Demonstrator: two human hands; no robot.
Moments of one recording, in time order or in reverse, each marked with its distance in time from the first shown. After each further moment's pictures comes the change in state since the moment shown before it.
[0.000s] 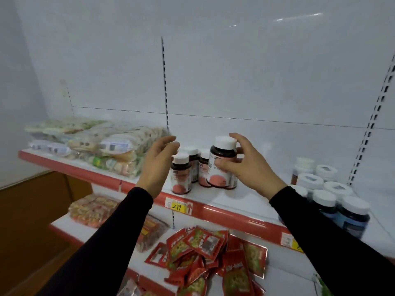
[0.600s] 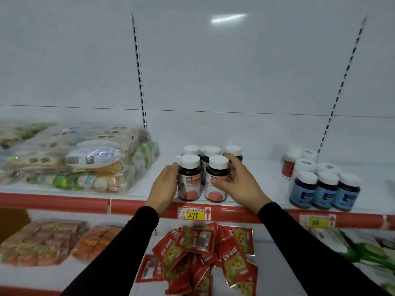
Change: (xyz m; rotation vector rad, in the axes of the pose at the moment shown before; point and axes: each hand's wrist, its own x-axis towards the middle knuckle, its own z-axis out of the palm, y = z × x) left_hand 0.064 -0.092 -0.047 0.101 -0.414 -0.238; right_hand 0.003 0.032 0.102 -0.146 0.214 0.191
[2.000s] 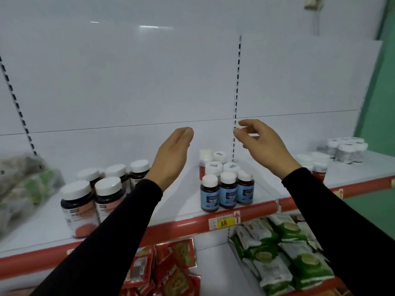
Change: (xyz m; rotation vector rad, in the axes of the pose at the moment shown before) left_hand -0.001 0.134 0.210 -0.055 -0.326 0.424; right_hand -0.048 -0.016 -0.259 -0.183 0.504 0.035
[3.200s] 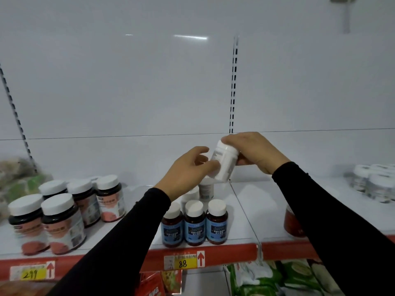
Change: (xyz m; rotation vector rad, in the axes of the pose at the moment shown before) left_hand 0.060 0.008 0.120 0.261 -0.100 -0.134; right_hand 0.129 0.079 -0.041 0.244 -0.393 0.121
